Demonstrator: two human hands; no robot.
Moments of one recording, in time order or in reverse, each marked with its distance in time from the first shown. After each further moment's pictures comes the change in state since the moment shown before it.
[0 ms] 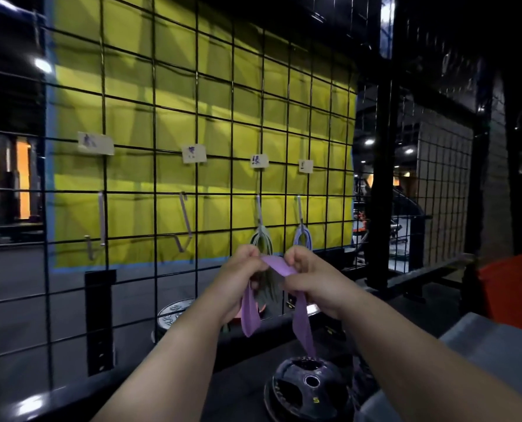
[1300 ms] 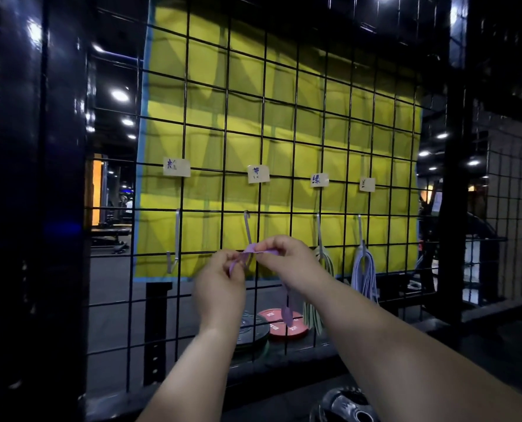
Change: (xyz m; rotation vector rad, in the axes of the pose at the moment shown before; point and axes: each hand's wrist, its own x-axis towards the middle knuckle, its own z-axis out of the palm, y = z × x) left_hand -0.023 0.016 -0.081 0.553 0.844 0.302; right_hand 0.088 -0.034 0.103 -0.222 0.128 -0.165
